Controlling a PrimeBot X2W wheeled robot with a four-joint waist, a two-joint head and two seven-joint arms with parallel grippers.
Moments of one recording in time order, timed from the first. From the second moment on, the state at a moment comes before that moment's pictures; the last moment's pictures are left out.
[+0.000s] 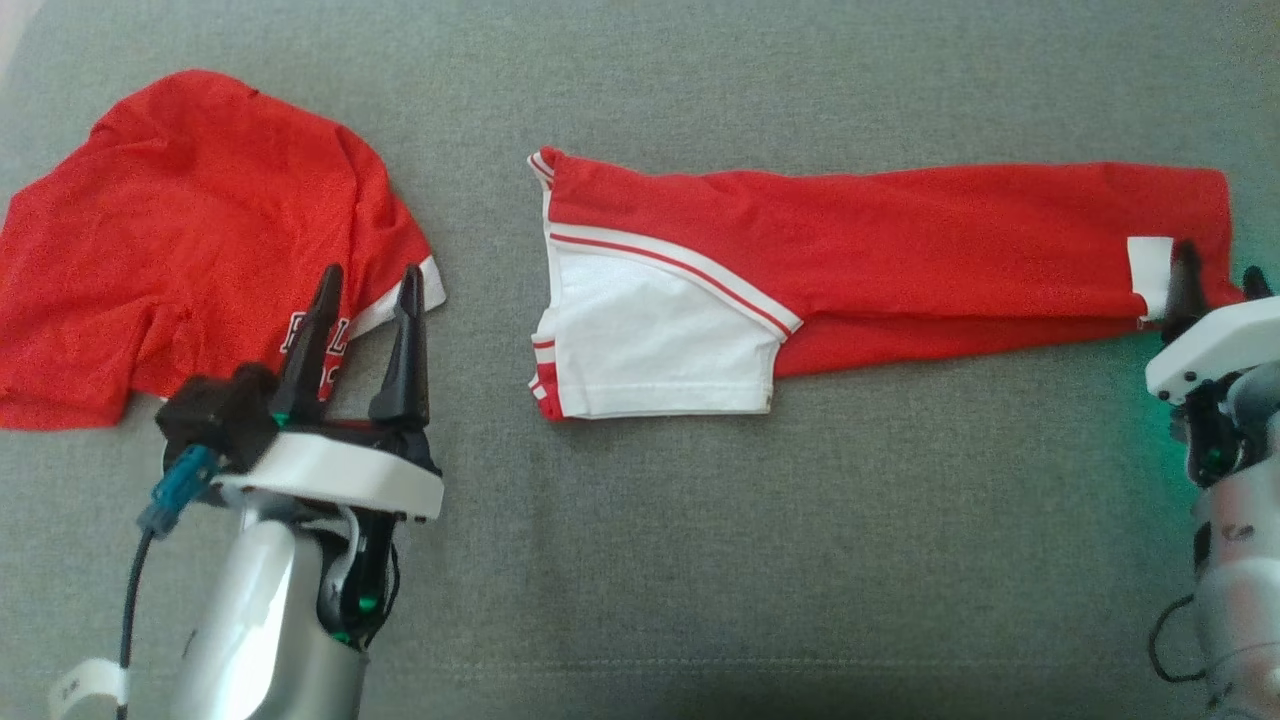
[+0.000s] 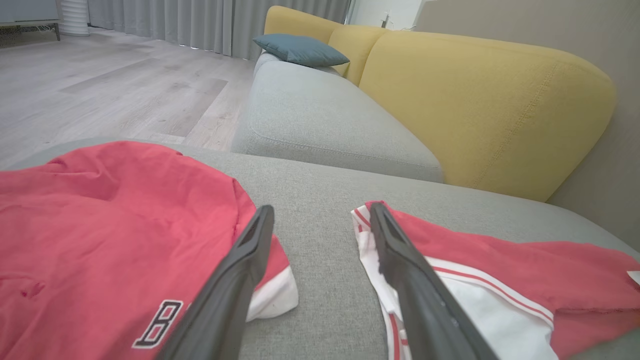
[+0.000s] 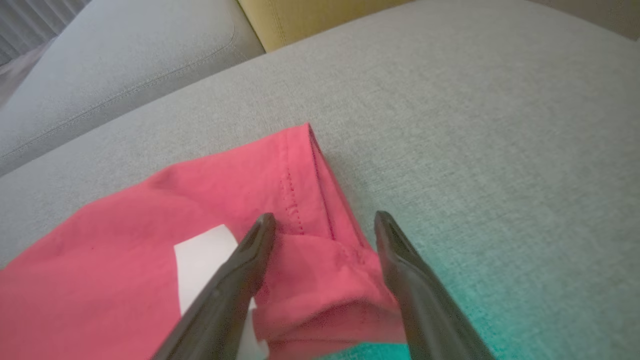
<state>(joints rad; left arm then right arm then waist) -0.24 0.05 -0.15 0.23 -0.29 -0.11 -0.25 -0.63 -0.18 -0.38 0.89 0.15 0.13 0.03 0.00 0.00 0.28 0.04</state>
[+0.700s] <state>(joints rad) -0.30 0.04 -0.12 0.23 -0.28 -0.12 -0.25 -0.74 -0.16 -0.46 0.99 0.09 0.13 0.06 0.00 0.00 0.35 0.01</state>
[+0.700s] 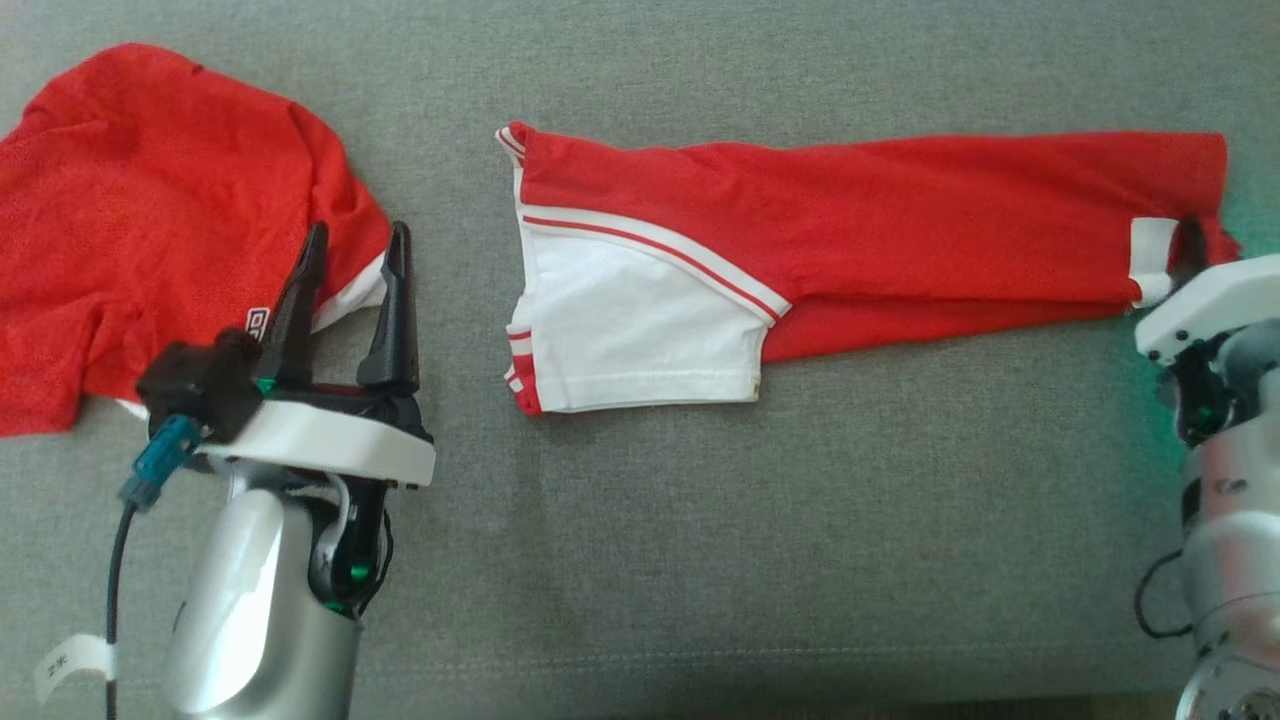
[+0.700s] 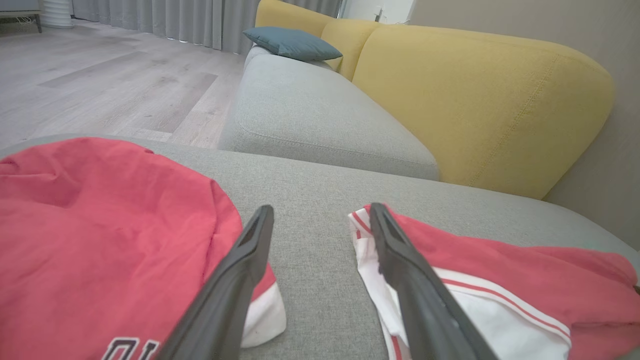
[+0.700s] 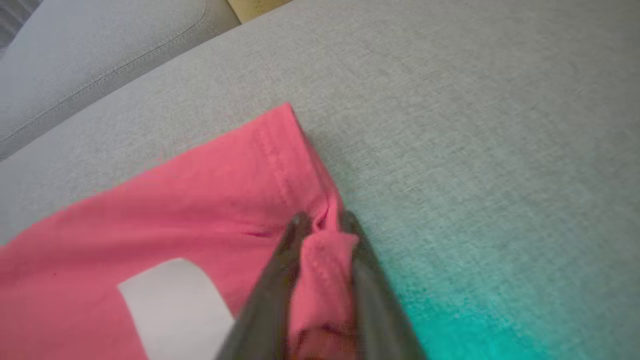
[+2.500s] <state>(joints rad) -0.11 0.04 -0.18 0.26 -0.33 -0.10 -0.25 -0.60 -0.06 0.51 0.96 0.98 0.13 -0.18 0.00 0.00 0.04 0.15</state>
